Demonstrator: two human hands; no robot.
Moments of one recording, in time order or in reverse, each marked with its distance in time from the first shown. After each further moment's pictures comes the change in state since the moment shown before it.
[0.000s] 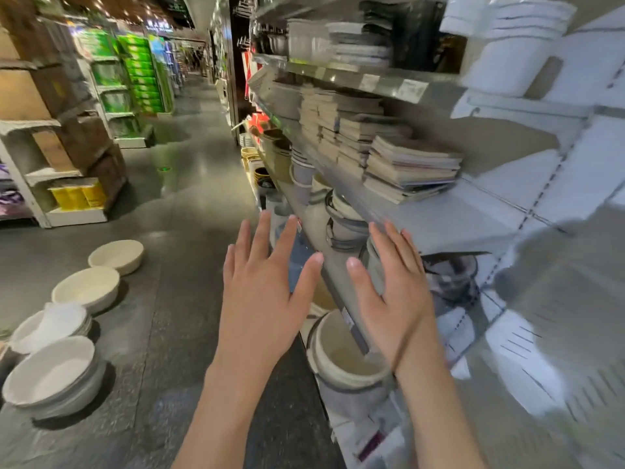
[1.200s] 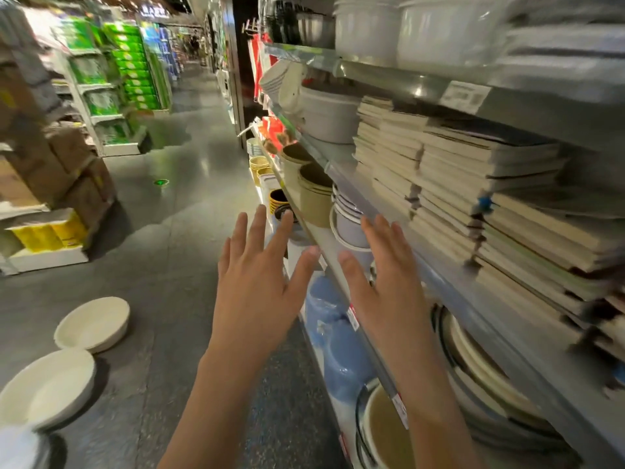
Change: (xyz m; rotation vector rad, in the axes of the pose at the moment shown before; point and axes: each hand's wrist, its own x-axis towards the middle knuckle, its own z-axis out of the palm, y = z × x) left_hand 0.594 -0.337 0.168 0.028 -0.052 -0.021; right_hand 0.567 0.049 0.408 0.037 -0.085 0.047
